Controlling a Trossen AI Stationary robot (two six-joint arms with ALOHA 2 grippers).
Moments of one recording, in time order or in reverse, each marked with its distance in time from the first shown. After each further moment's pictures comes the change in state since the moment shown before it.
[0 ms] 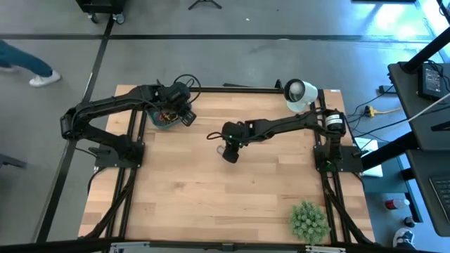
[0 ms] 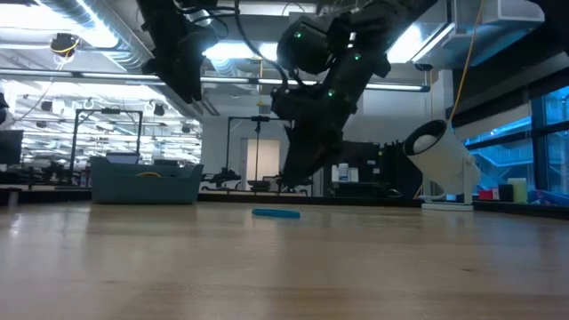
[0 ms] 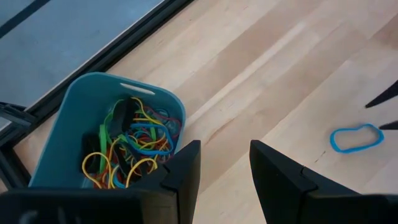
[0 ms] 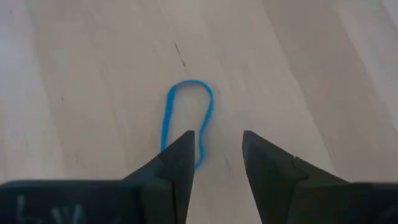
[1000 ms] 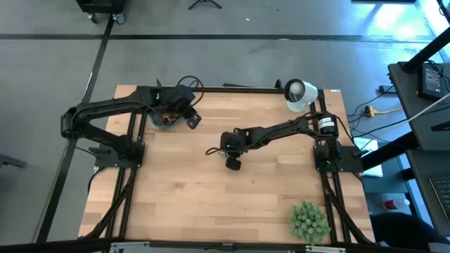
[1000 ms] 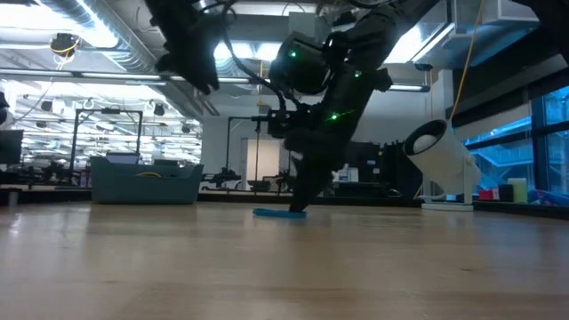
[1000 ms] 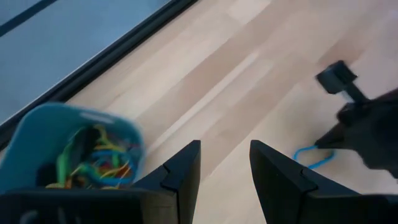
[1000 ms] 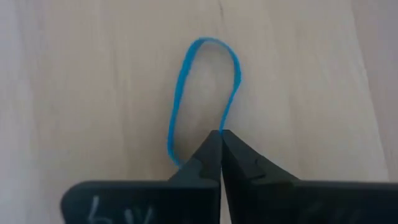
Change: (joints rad) left arm -0.072 0.000 0.000 0.118 0.024 -0.028; right arm 0.053 0.091 -0.004 -0.004 0.025 -0.133
